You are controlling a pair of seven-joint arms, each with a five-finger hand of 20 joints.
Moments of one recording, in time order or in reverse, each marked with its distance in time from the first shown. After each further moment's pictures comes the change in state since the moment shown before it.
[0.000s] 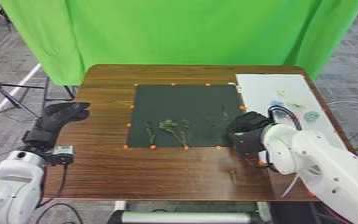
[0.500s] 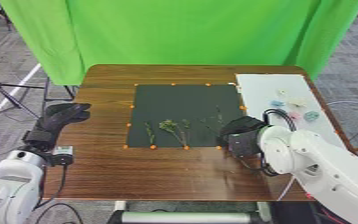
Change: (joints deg) left arm 0.1 -0.1 -0.5 -0.2 0.0 -1.4 -1.2; right arm 1.6 -0.2 -2.3 -0.1 7.4 1.9 -0.2
